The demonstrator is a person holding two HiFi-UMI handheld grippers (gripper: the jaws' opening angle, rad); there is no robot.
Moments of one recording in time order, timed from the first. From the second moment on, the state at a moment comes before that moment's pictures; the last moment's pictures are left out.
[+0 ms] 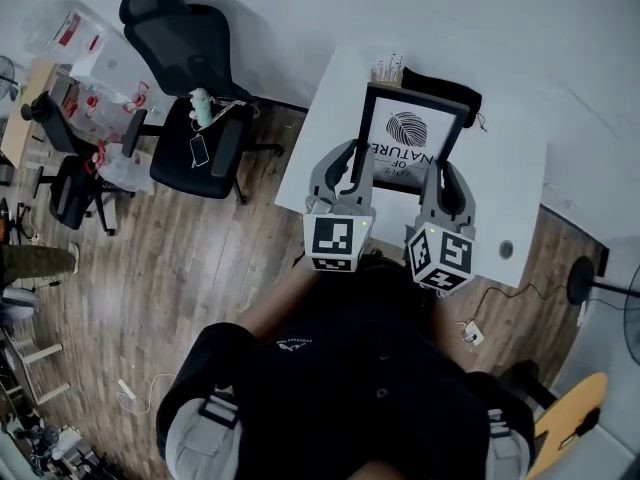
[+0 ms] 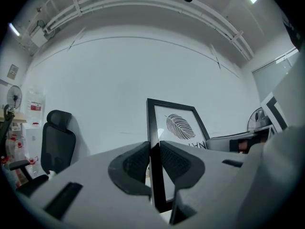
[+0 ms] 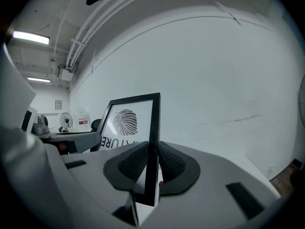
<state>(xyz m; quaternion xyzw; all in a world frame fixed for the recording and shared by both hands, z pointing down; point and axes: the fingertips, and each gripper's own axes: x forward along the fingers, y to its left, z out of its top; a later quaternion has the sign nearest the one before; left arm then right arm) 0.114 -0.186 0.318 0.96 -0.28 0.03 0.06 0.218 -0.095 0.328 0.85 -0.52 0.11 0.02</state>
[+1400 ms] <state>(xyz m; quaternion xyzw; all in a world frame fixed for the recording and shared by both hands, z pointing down) 0.091 -0.268 0.497 0.95 -0.14 0.23 0.17 0.172 -0.156 0.502 0.85 -0.40 0.33 0.03</state>
